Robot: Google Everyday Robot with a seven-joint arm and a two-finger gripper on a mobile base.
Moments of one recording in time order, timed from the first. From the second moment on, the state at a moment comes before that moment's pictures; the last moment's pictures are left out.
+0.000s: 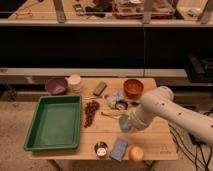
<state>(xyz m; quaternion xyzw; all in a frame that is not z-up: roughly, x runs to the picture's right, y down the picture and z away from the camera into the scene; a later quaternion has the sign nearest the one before) 0.127 0.184 0.698 -0.28 -0.22 -0.18 0.92</state>
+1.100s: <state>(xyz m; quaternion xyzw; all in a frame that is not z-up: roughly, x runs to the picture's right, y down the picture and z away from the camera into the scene) 0.000 0.264 0.627 -0.27 -0.37 -0.32 0.83</state>
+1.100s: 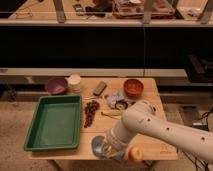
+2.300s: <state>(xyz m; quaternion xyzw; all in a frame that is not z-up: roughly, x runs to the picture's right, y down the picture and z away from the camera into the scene) 0.001 0.263 0.657 -0.27 -0.32 -0.33 0.85</state>
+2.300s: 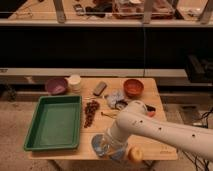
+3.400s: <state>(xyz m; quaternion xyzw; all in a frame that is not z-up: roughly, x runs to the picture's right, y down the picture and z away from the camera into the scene) 0.013 0.261 0.671 -0.27 -0.30 -0.32 0.86</state>
